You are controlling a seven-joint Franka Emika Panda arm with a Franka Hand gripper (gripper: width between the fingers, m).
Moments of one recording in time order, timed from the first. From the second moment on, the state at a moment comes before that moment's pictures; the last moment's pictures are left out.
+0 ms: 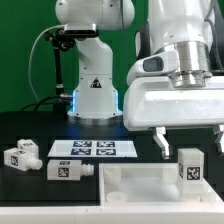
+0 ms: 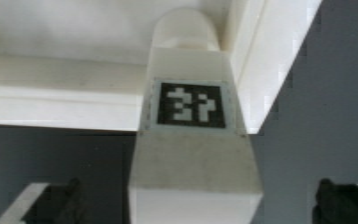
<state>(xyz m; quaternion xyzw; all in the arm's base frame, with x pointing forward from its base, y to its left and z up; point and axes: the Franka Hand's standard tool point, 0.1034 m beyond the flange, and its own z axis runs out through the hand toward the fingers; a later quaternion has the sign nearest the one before) 0.634 0.113 0.093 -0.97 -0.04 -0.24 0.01</state>
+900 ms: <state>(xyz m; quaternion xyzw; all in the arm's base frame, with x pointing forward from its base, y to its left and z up) 0.636 0.106 0.086 -1.00 0.02 -0.01 0.04</state>
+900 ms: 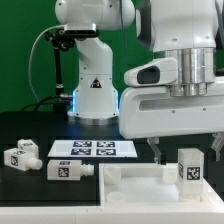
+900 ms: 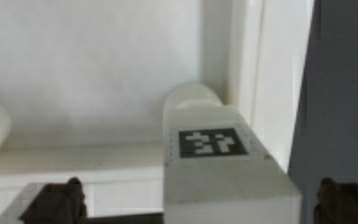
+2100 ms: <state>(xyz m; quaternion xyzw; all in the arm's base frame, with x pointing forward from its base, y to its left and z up) 0.639 0.105 0.084 -0.87 0.49 0.01 0.07</state>
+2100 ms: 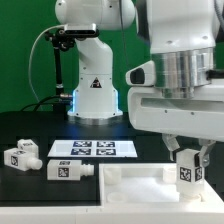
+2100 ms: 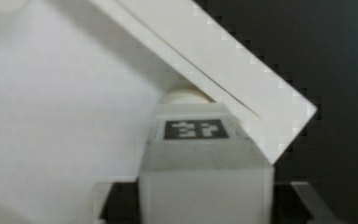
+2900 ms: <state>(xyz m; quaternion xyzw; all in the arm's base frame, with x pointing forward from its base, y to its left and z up) 0.640 0.116 0.087 -0.96 0.28 -0.02 0.05</state>
